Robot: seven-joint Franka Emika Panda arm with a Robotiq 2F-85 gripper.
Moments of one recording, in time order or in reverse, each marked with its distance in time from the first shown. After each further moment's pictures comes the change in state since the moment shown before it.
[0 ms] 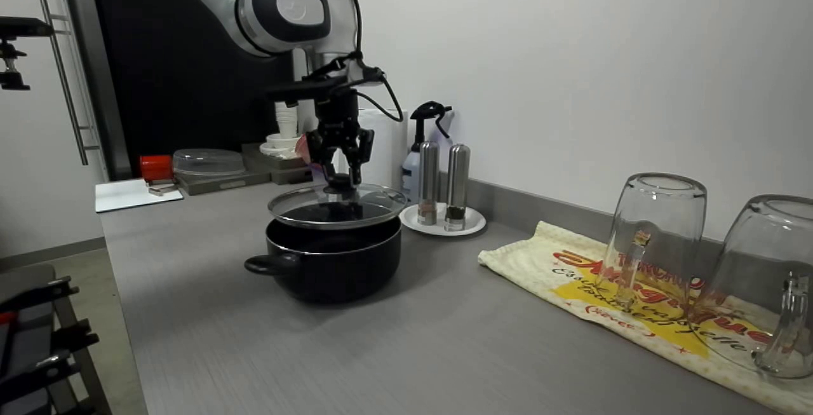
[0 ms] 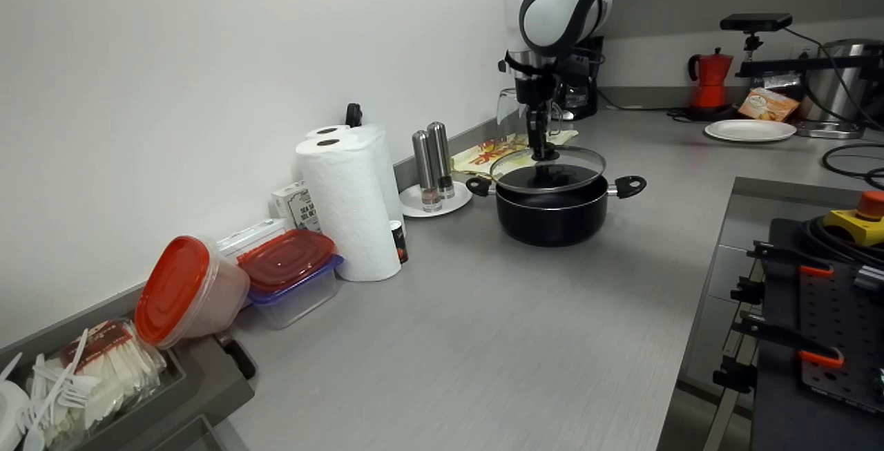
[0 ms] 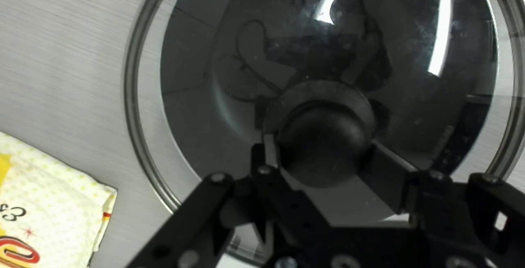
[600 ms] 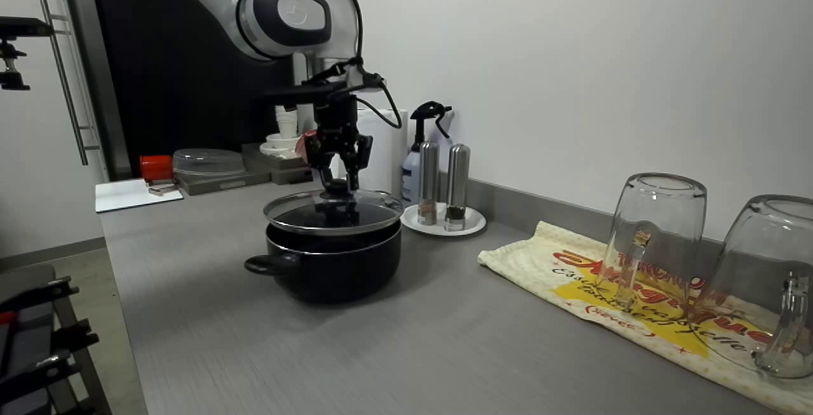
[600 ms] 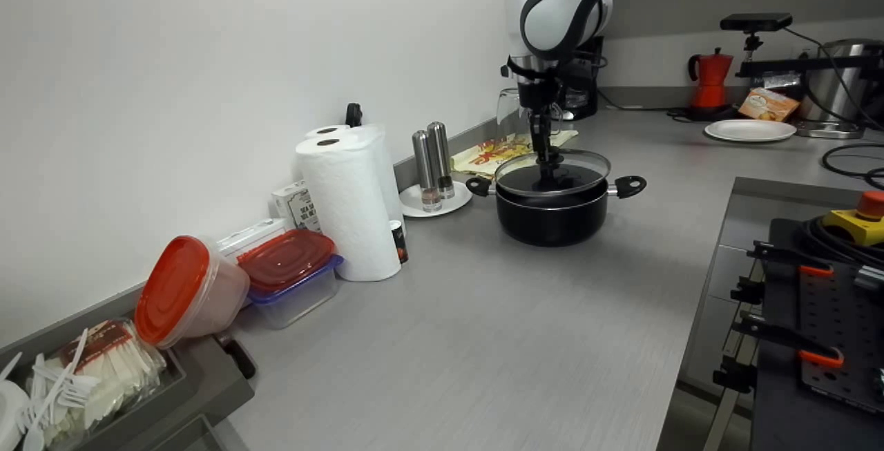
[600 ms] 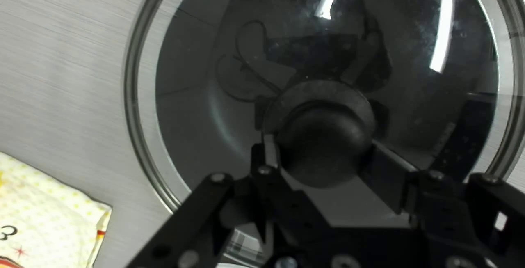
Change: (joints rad) arm -0.007 0.009 0.001 -0.002 0.000 -0.018 0.000
